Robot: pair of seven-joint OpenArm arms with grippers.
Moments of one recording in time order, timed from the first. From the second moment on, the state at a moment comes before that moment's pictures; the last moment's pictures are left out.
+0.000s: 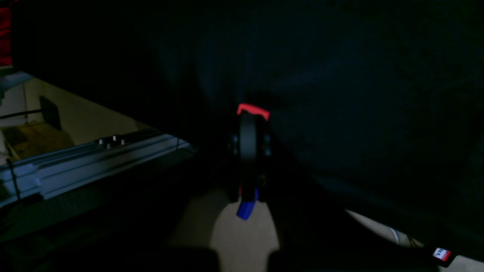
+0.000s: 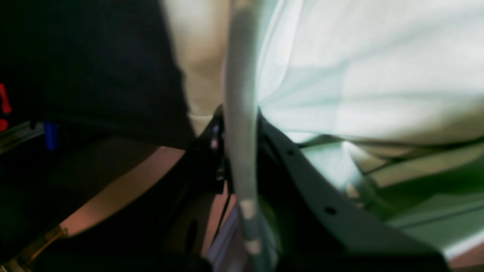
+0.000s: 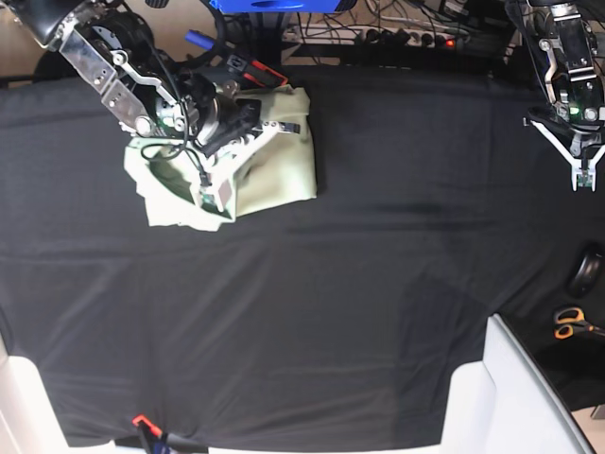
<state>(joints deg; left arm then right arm) 19.0 -19.7 -28.5 87.7 9.0 -8.3 46.5 -5.1 18.5 -40.7 105.9 39.4 -39.6 -54.4</state>
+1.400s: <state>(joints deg) 19.3 -19.8 -28.5 87.6 9.1 -8.2 46.5 6.2 13.0 -56.7 98.3 39.3 -39.6 -55.9</state>
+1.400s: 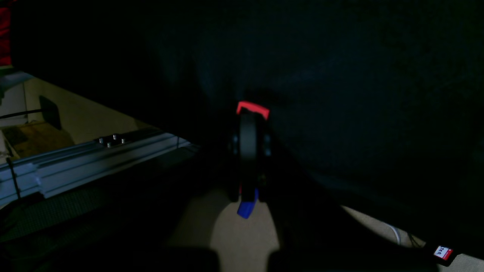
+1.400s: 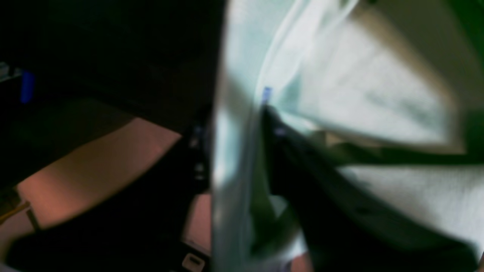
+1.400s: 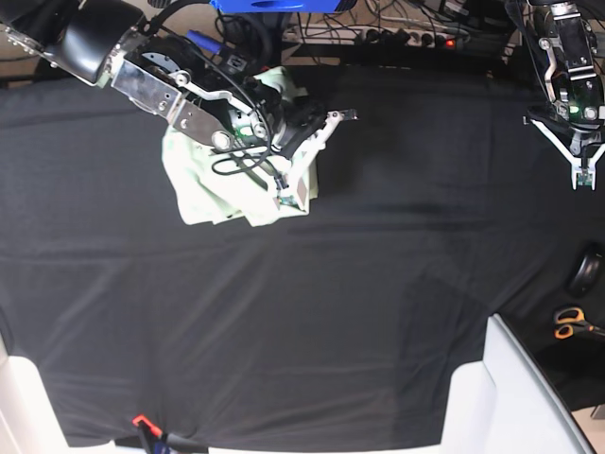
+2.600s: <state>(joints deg) 12.7 -7.7 -9.1 99.2 -10.4 -18.4 59.6 -6.5 22.1 -24.4 111.2 39.1 -39.4 -55.3</state>
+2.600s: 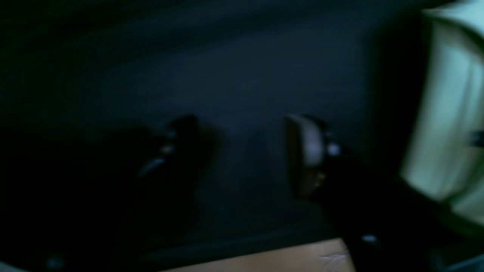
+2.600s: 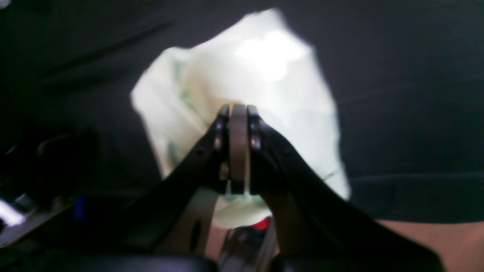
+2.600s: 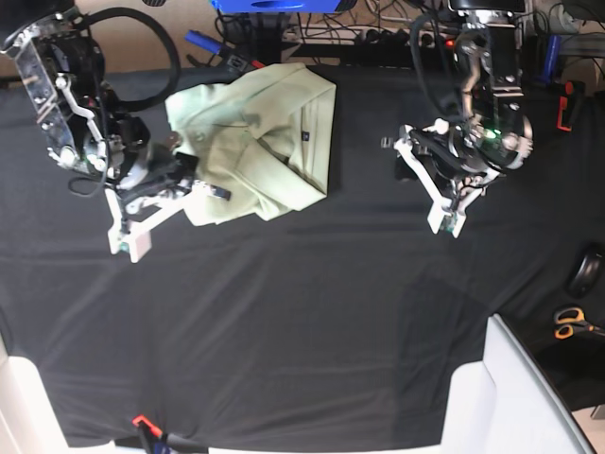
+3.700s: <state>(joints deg) -2.3 -7.9 3.9 80.4 -36.7 -18.4 68.3 -16.3 22.2 -18.5 108.9 39.6 -39.4 -46.2</state>
